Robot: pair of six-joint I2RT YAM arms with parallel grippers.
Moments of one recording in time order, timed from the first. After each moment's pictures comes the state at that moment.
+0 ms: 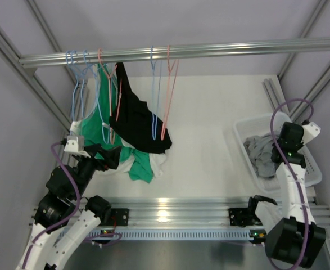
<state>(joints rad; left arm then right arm) -0.53 0.25 0.77 -0.58 -0.22 -0.35 -0.24 0.86 0.67 -0.41 0.47 0.45</state>
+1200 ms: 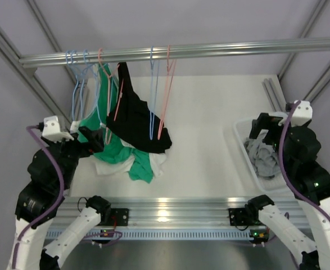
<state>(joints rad) -0.44 0.56 1.17 -0.77 -0.41 -0.34 0.34 0.66 1.11 -0.66 0.40 0.17</state>
